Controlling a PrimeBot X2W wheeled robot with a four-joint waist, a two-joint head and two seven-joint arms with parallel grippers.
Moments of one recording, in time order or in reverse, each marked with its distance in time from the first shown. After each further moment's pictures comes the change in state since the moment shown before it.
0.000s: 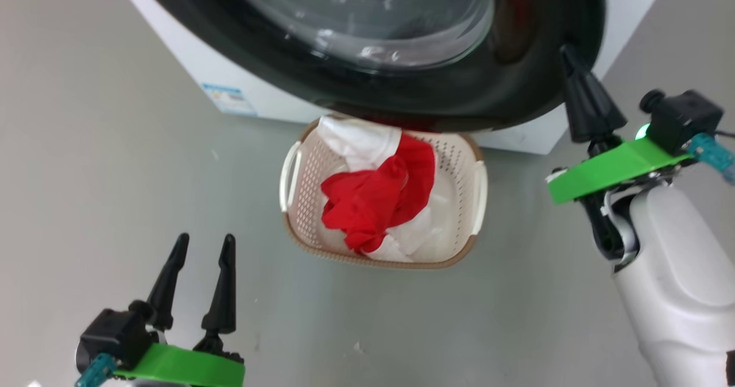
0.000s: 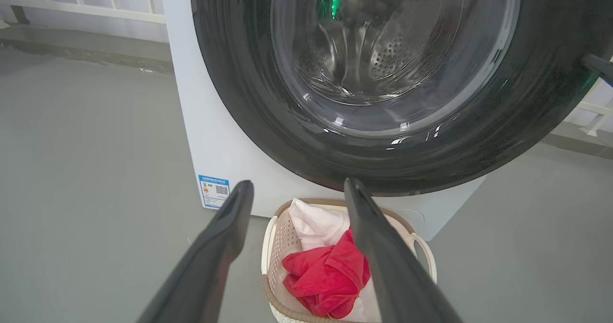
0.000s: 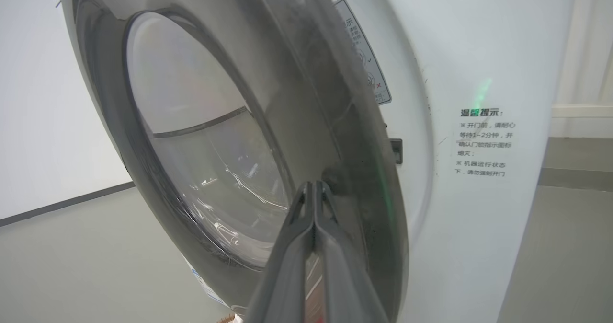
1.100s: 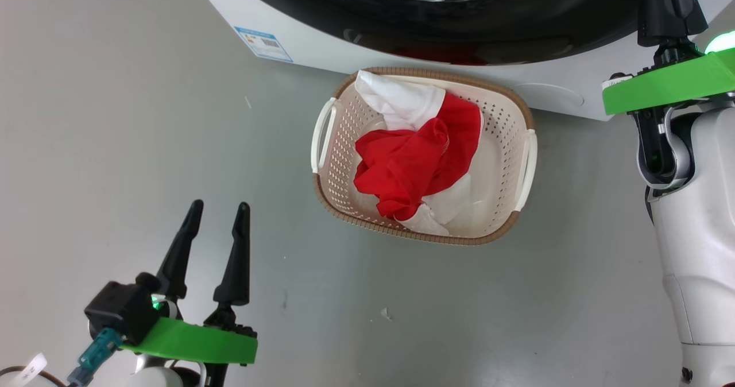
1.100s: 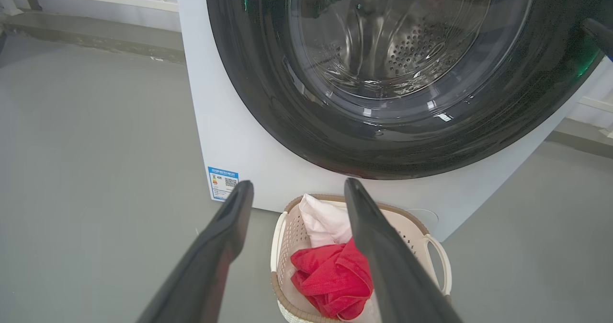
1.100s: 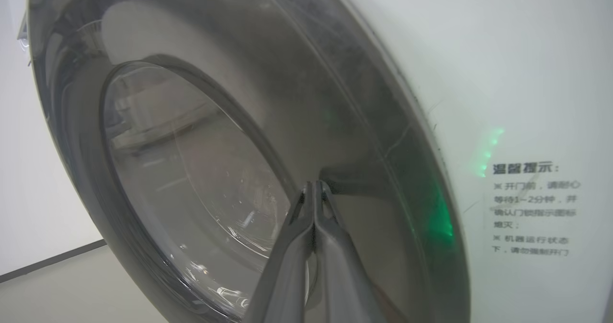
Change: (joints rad) left arm -0.081 -0.007 -0.047 -0.020 -0.047 0.000 0.000; right arm -0.179 0.014 -0.162 -0.023 -0.030 0.016 0.000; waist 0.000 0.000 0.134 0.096
